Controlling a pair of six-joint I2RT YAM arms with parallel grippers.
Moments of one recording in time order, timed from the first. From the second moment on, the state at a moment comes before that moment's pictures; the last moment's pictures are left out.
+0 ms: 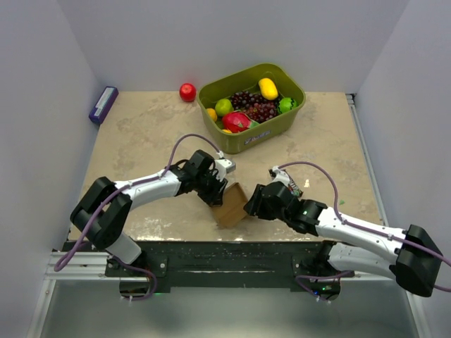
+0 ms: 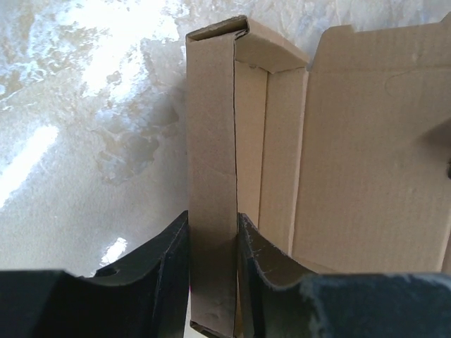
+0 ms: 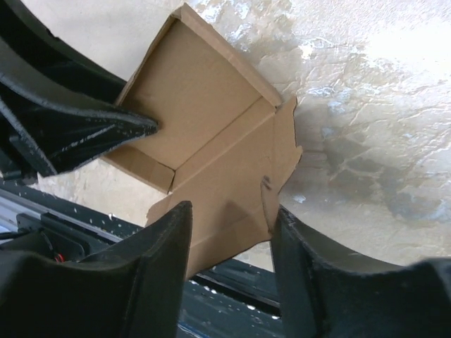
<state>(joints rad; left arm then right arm) -0.69 1.57 0.87 -0.29 0.36 -0.04 0.95 1.02 0.56 -0.30 0.23 1.03</state>
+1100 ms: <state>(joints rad) -0.52 1.28 0.74 -0.01 0.65 -0.21 0.95 1.07 0.50 -0.17 0.27 0.92</state>
